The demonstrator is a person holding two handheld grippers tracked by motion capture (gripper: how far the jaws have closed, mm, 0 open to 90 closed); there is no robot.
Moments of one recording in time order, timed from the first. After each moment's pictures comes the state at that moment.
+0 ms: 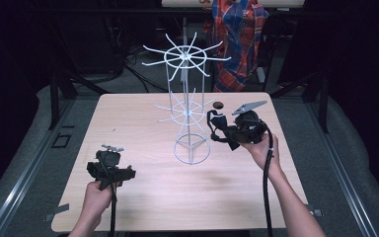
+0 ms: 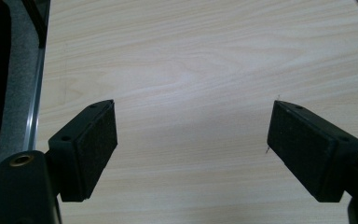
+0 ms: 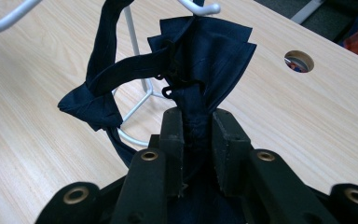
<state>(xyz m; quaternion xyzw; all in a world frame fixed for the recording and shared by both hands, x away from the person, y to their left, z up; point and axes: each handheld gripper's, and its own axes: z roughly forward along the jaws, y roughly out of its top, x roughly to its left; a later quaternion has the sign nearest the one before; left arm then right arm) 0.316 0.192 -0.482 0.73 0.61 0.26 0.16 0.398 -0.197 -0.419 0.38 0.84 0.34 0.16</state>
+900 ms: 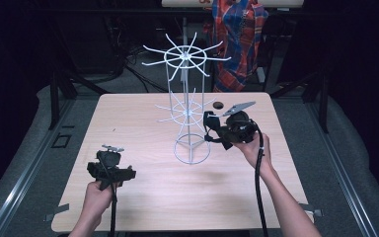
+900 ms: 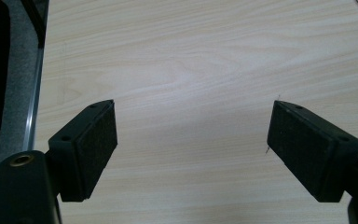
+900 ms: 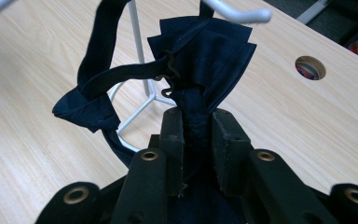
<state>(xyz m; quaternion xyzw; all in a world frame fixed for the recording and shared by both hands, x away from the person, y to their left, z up) 0.316 0.191 -0.482 0.73 0.61 0.26 0.16 0.408 -0.177 -0.430 0.37 0.85 0.33 0.17</state>
